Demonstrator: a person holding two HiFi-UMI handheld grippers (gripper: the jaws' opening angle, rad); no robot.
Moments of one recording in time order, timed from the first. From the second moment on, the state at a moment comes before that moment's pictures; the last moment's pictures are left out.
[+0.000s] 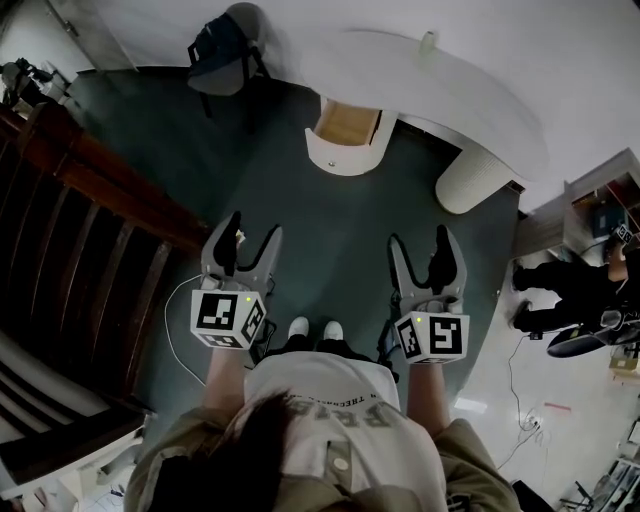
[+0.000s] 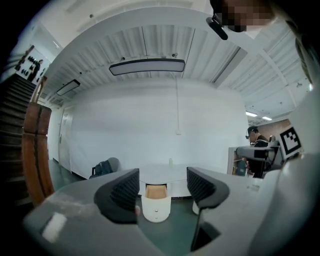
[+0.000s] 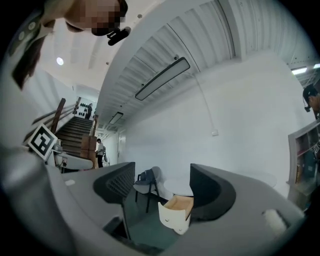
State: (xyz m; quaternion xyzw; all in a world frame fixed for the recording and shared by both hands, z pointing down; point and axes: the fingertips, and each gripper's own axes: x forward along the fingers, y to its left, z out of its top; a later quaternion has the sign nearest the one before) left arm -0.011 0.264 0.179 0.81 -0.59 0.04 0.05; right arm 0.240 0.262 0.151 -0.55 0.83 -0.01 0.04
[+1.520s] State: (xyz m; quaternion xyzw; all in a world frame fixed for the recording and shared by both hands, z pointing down) left arm -0.172 0.200 0.226 0.82 -0.56 0.07 0.09; right arm 0.115 0.222 0.186 -0.64 0.77 -0.03 0.02
